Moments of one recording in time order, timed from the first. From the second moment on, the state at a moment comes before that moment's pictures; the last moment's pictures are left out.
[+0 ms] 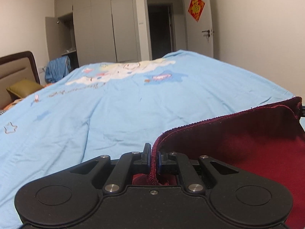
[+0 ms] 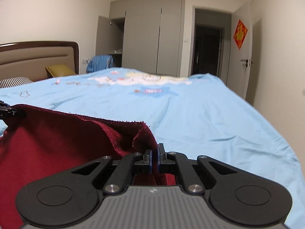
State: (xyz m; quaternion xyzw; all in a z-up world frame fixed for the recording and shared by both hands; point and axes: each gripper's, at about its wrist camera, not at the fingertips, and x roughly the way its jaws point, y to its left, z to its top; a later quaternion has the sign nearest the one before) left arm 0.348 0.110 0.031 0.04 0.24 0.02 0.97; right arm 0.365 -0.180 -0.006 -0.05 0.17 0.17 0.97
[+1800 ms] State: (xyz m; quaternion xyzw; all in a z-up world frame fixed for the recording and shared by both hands) left arm 0.397 0.152 -0.049 -0.14 0.28 -0.05 0.95; right arm 0.453 -0.187 -0.064 0.02 0.28 0.28 0.92
